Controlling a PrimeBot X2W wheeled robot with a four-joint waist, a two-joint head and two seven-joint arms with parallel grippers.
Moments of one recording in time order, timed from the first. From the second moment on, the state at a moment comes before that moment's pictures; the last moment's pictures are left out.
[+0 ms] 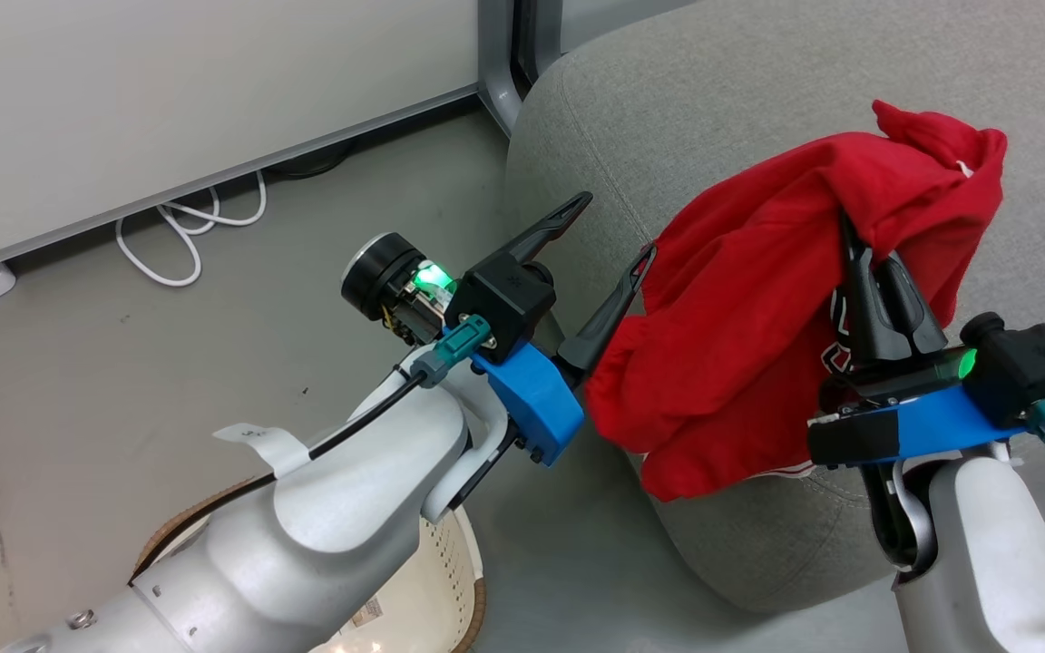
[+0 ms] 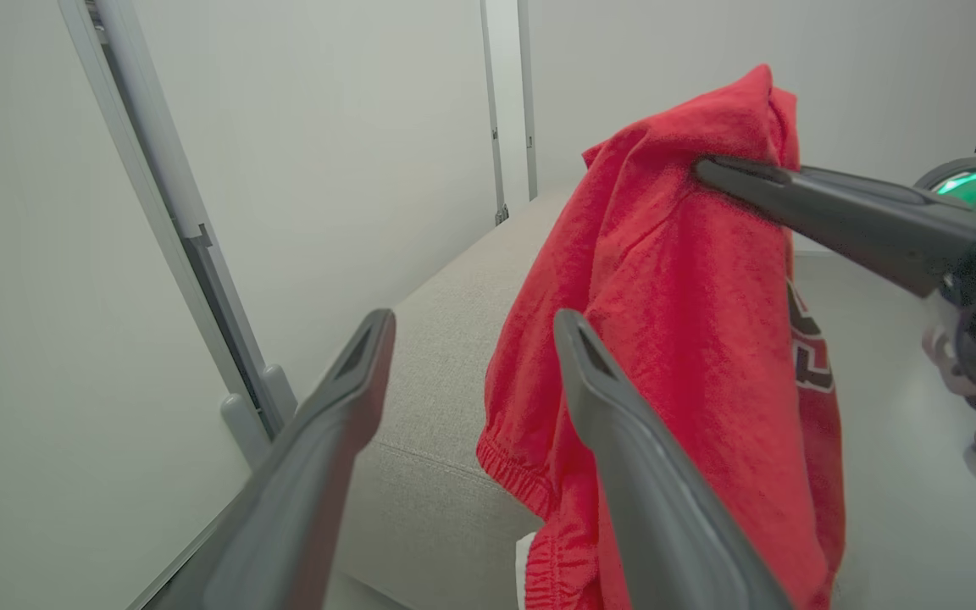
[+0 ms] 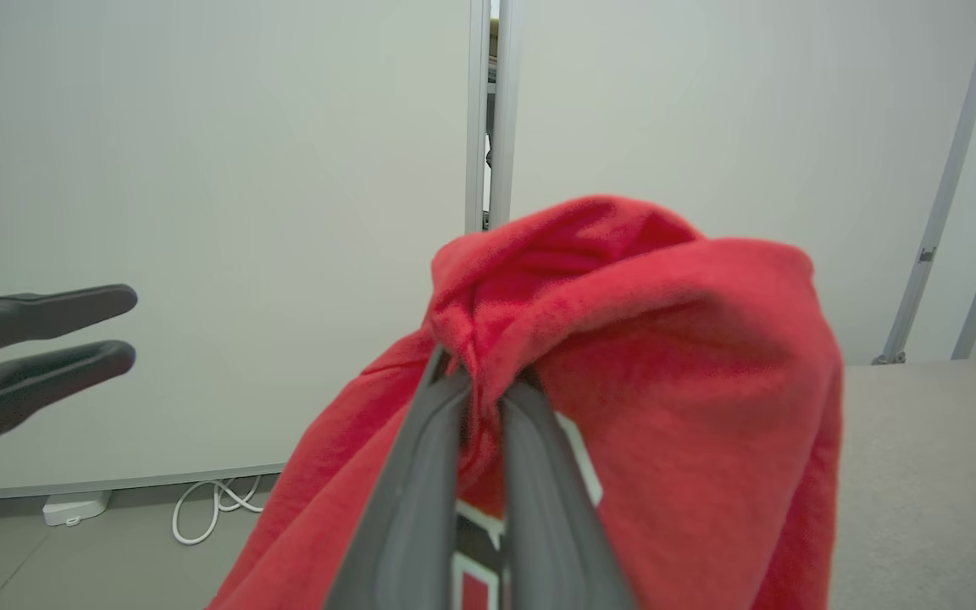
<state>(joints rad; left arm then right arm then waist) -0.87 0.21 -1.08 0.44 -0.64 0.04 -0.21 -0.38 -0.05 0.02 0.19 0.09 0.13 -0.26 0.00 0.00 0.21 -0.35</state>
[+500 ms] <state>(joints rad) -0.88 0.22 -1.08 0.44 -0.63 0.04 -0.21 -0.41 -0.05 -0.05 0.13 0.07 0.13 -0.26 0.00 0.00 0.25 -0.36</state>
